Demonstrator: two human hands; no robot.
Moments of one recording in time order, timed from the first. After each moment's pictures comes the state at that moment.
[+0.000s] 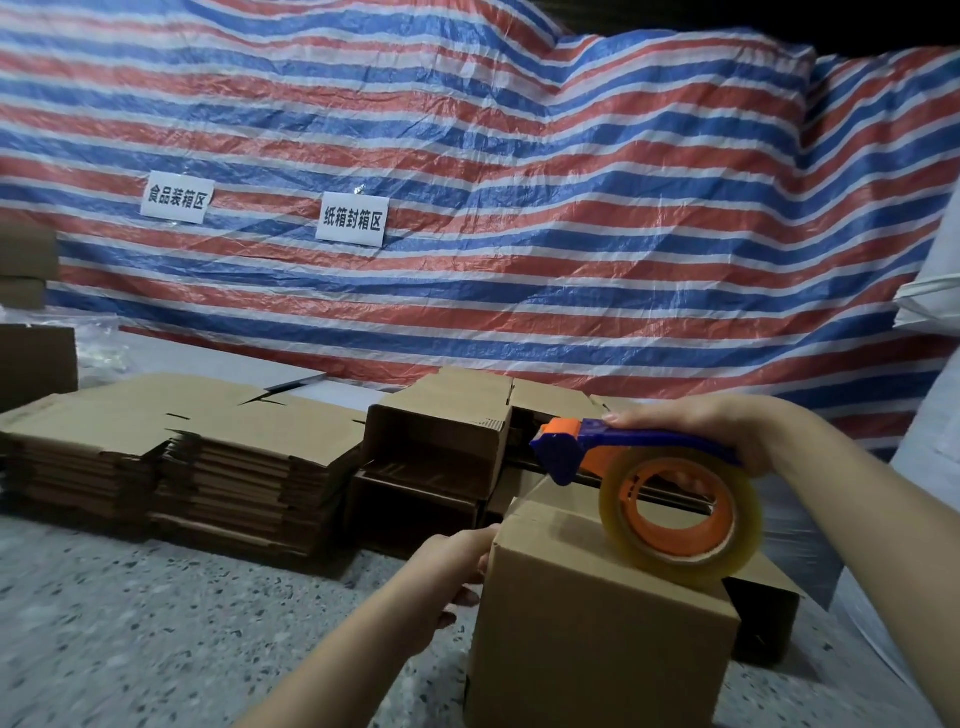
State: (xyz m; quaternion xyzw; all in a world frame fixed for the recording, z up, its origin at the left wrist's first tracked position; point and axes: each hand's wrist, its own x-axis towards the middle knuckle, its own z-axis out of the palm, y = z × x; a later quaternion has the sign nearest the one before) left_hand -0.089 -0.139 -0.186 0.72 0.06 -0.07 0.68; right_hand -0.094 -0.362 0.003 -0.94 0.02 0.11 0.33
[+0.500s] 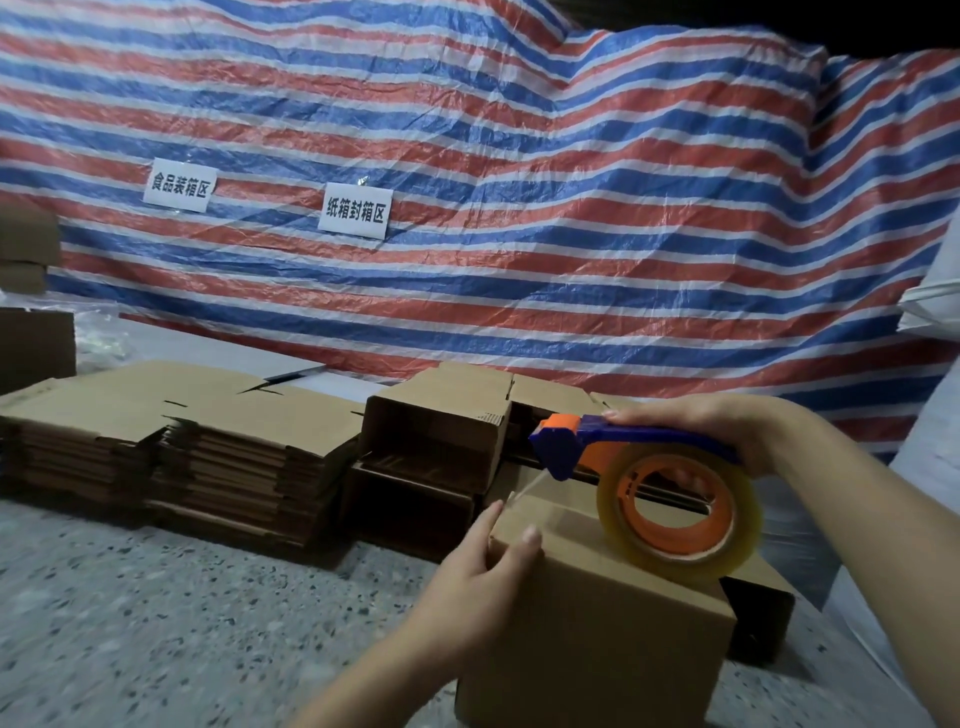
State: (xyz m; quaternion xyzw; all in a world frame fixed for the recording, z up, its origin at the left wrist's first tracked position) left_hand -0.128 -0.158 -0.183 0.72 -0.11 -0.02 0.68; right_hand -0.087 -0.367 0.001 -0.94 0.02 0.11 0.34
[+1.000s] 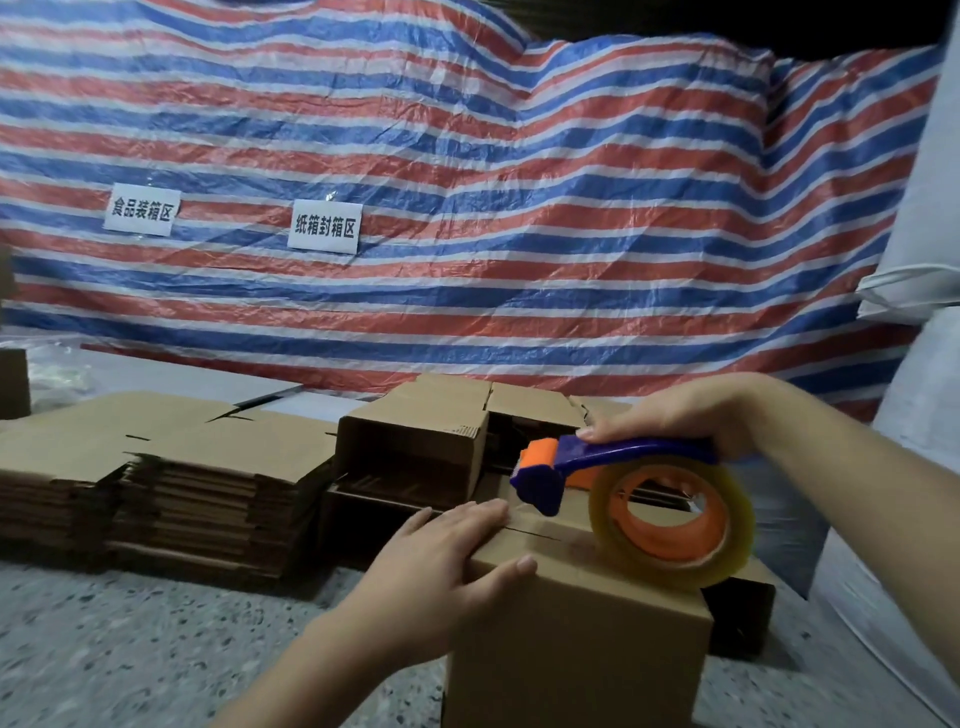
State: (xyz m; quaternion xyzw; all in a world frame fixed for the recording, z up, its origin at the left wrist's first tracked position) left_hand -0.112 -0.133 -0.162 0.92 -0.24 0.16 0.25; right_hand -0.090 -0.368 0.014 -0.96 0.00 0.15 0.25
